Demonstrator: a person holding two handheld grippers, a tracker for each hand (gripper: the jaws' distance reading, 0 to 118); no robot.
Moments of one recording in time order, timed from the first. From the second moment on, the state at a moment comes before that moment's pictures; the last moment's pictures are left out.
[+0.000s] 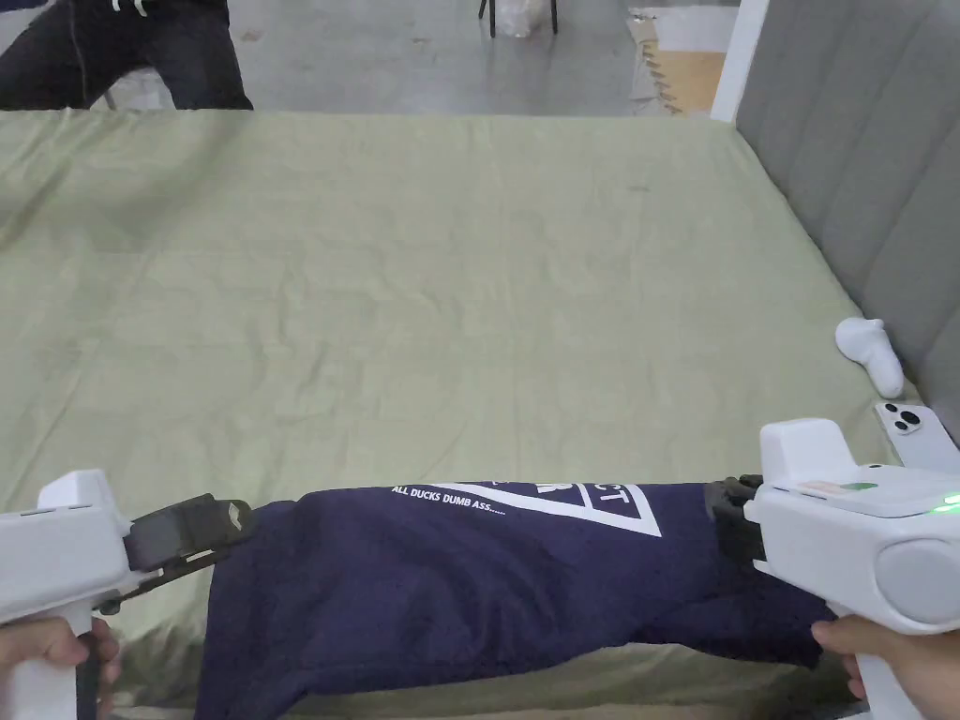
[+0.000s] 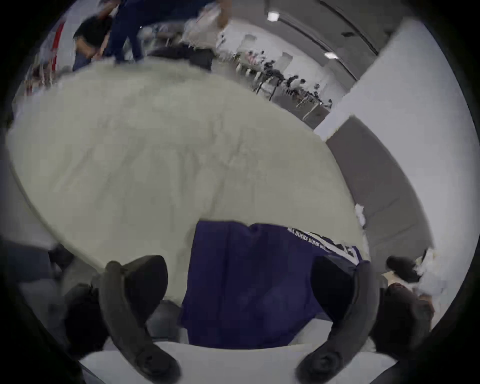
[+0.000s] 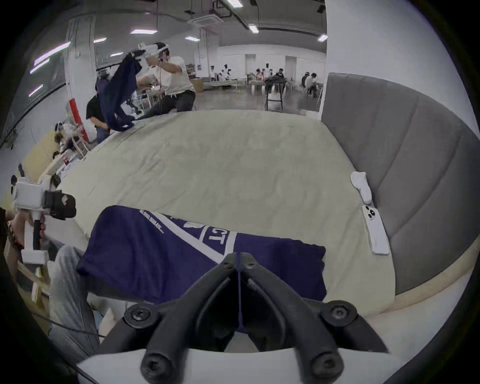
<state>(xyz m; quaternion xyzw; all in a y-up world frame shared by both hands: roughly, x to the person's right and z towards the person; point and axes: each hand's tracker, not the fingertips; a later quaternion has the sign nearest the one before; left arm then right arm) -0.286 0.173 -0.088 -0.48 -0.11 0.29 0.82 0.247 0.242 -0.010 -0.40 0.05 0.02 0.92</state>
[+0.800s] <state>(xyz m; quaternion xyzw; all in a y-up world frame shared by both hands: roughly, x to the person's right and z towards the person) -0.220 0.129 -0.163 -0.53 -0.18 0.21 0.80 0.240 0.233 -0.023 -0.43 0.06 0.01 0.90</state>
